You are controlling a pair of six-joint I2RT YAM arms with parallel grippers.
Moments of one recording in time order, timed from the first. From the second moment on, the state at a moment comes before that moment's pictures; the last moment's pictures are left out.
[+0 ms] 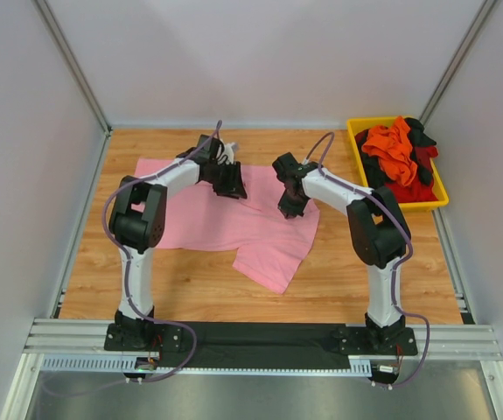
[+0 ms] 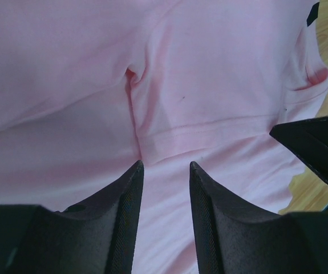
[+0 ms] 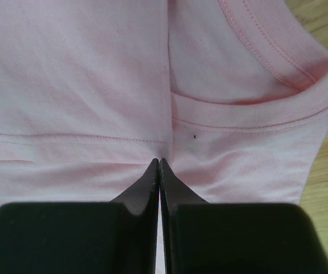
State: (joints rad) left arm -0.34 2.12 1.56 -0.43 0.51 -0.29; right arm 0.53 2.04 1.52 -0.77 0.18 0.99
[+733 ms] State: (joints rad) left arm -0.37 2.20 1.63 -0.45 0.48 -0.28; right arm 0.53 2.04 1.52 -0.77 0.18 0.98
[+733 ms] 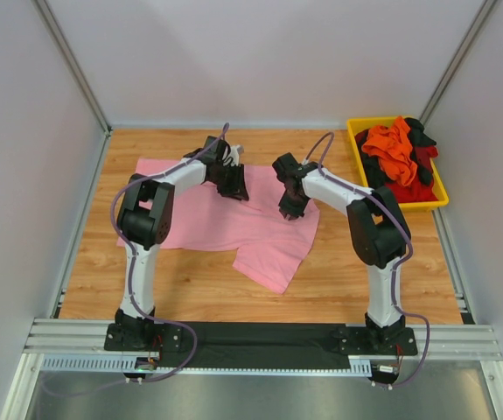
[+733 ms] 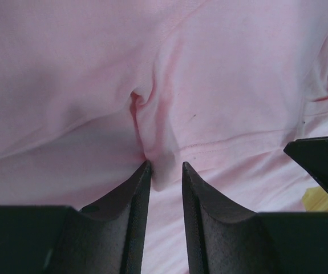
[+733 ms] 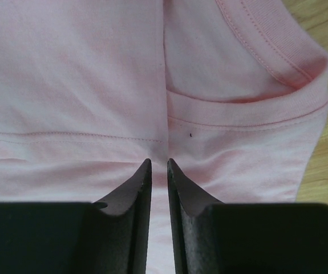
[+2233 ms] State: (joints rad) left arm -0.39 2.20 1.66 -0.54 0.44 -0.46; right arm 0.51 1.89 1.44 -0.75 0.27 0.96
